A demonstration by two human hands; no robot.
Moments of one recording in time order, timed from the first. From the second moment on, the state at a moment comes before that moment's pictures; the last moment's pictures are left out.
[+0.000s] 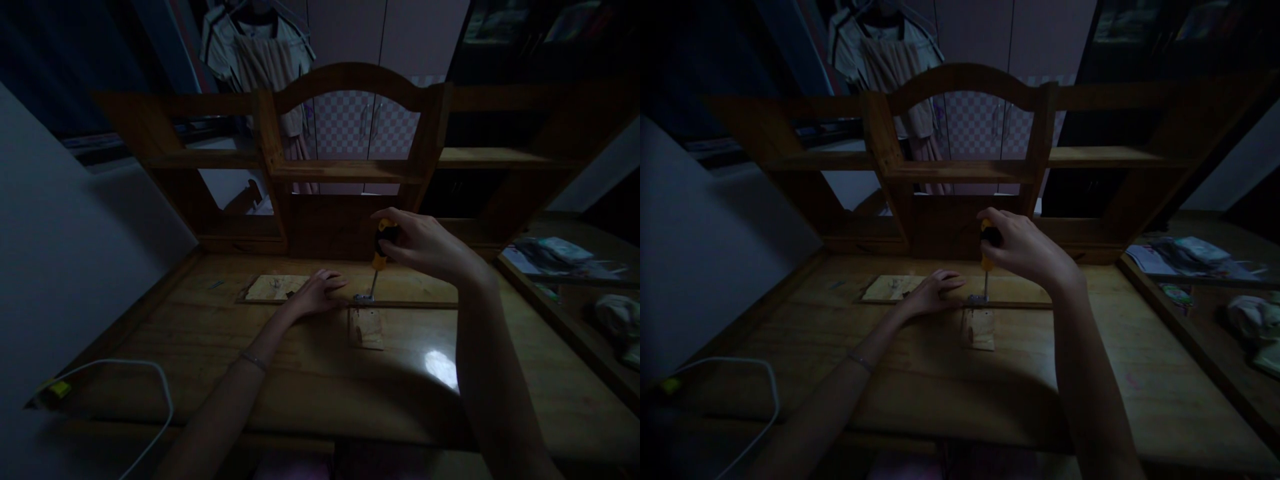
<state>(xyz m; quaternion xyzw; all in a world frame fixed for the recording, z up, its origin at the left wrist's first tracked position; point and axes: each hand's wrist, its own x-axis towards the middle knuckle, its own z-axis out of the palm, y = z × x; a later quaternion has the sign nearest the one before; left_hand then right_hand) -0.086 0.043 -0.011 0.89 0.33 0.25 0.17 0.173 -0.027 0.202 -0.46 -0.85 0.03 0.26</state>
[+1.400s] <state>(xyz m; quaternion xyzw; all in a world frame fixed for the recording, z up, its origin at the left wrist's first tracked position) -0.089 0.038 -0.006 0.90 0.33 0.23 0.14 0.171 -0.026 0.201 -0.48 -0.85 0.01 0.24</state>
